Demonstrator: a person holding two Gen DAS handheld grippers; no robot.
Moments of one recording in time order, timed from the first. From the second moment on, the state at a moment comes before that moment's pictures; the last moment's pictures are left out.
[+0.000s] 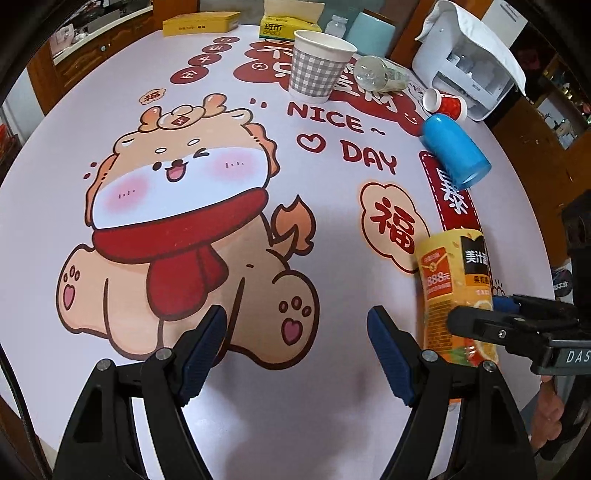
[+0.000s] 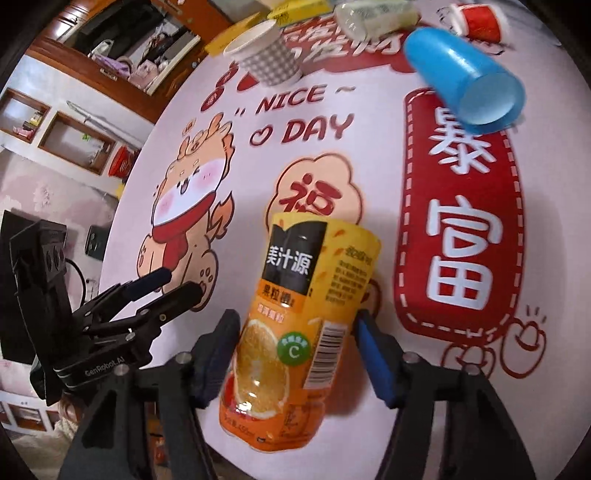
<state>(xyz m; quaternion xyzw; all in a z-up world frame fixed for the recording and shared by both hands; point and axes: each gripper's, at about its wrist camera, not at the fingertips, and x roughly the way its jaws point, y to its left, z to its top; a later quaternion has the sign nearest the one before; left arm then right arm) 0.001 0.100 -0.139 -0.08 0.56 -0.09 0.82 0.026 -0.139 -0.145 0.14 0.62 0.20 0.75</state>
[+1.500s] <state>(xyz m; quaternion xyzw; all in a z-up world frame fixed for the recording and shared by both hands) 0.002 0.085 -0.137 -0.07 0.55 -0.10 0.83 -0.012 -0.111 -0.114 -0.10 0.32 0.07 0.94</state>
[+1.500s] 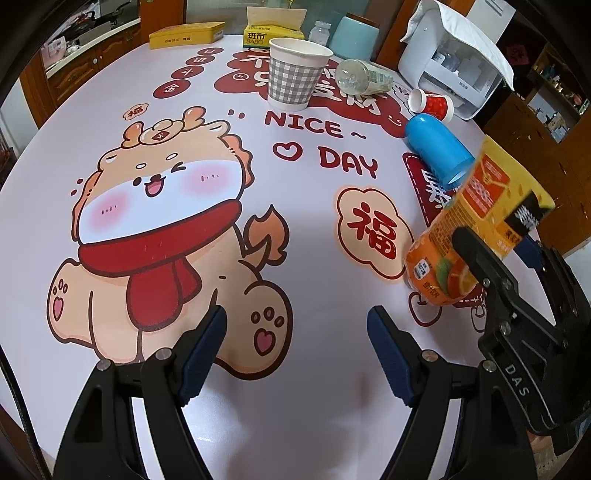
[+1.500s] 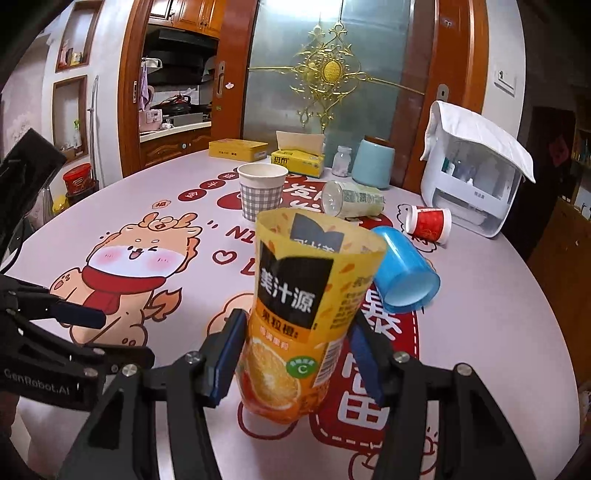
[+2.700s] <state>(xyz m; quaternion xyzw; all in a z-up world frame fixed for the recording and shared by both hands) -0.018 0.081 -0.129 -0.05 0.53 -0.08 0.84 -0.042 -0.127 -0.108 -0.03 0.35 0.08 0.93</state>
